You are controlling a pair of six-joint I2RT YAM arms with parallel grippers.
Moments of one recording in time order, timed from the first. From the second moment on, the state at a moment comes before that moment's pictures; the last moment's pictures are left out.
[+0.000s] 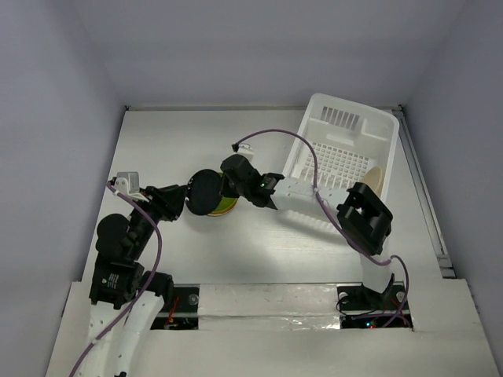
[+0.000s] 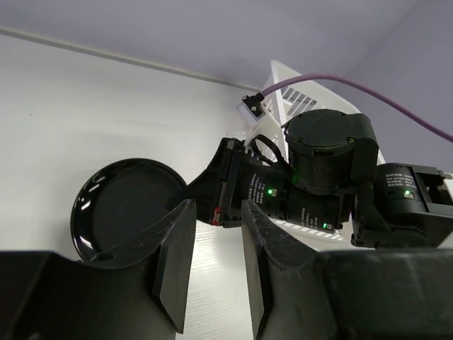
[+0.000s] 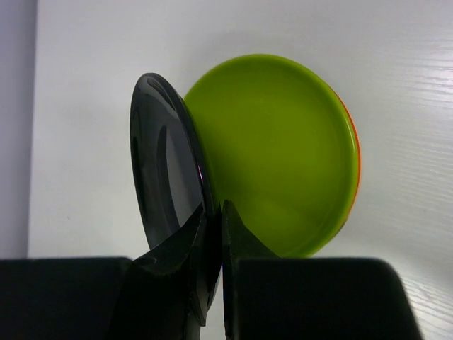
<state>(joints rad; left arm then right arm) -0.20 0.33 0.68 -0.35 0.17 -0.50 0.97 1.97 1.50 -0.16 0.28 0.84</state>
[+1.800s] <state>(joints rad) -0.25 0.25 0.68 -0.35 0.18 -0.50 -0.16 1.33 1.08 -0.48 0.36 0.58</state>
